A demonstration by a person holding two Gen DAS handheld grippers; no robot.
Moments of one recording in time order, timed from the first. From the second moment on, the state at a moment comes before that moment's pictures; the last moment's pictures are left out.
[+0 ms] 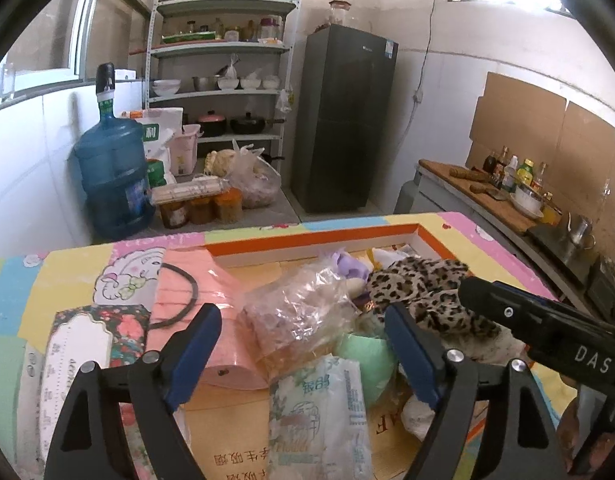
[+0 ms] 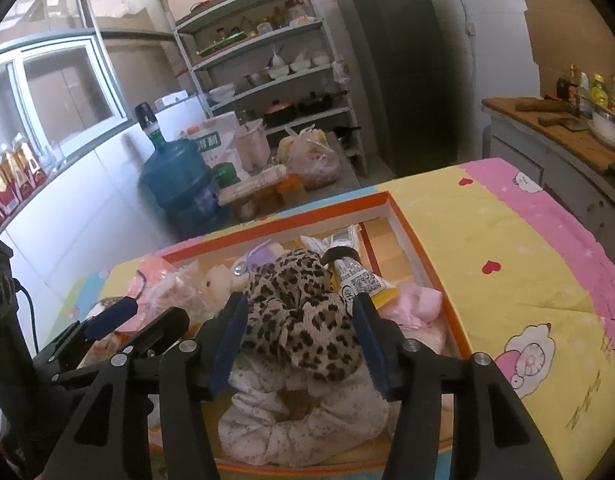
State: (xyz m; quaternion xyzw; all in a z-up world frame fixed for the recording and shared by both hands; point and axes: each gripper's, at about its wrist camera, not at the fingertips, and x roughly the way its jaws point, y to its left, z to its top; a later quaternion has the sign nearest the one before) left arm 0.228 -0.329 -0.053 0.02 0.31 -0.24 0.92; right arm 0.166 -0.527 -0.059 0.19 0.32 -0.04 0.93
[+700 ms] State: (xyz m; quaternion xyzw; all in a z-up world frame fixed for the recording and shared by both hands) left arm 0.142 -0.259 -0.006 0.03 0.23 -0.12 0.96; right arm 0.099 -0.474 -0.026 0.14 0.27 -0.11 0.95
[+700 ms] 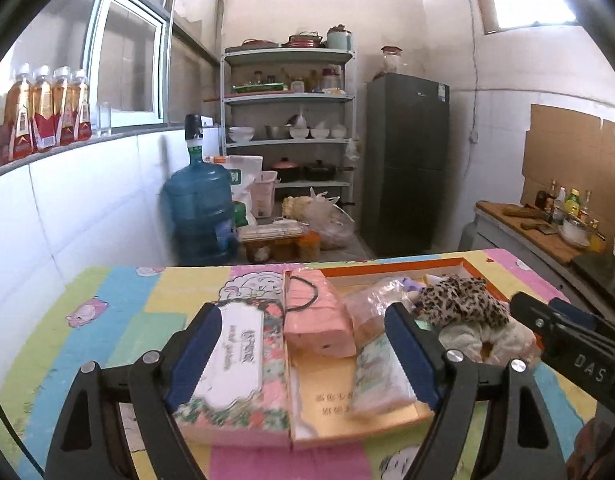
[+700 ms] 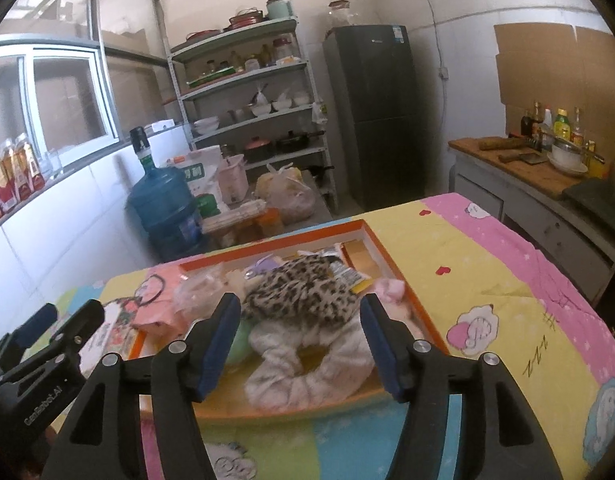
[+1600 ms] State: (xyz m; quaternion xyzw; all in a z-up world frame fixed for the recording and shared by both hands) left arm 0.051 -0.158 0.011 0.00 0.22 -0.11 0.97; right arm 0.001 -0.350 0.011 0.05 0.18 -0.12 0.97
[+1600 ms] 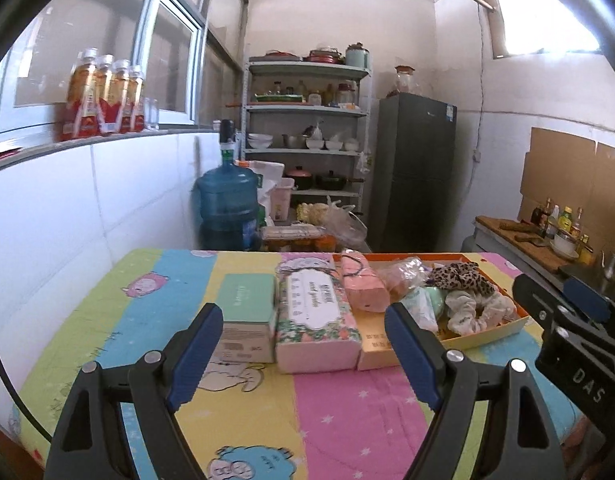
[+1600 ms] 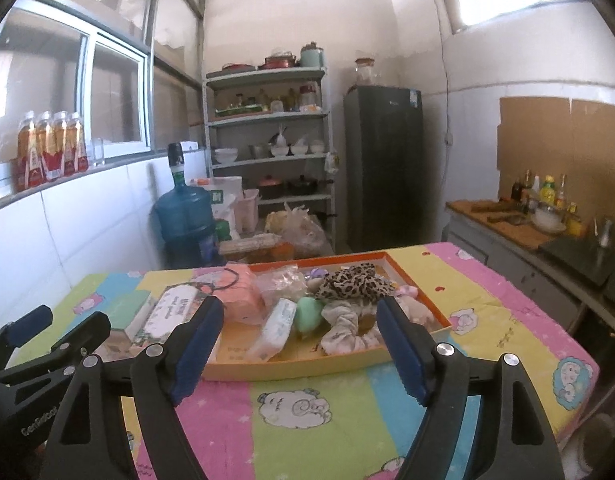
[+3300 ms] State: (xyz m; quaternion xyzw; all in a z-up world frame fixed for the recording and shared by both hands) left arm -0.067 -0.105 0.016 0.01 0.18 -0.09 0.98; right arm -0.107 -0.276 0.018 0.05 0.18 -0.11 0.98
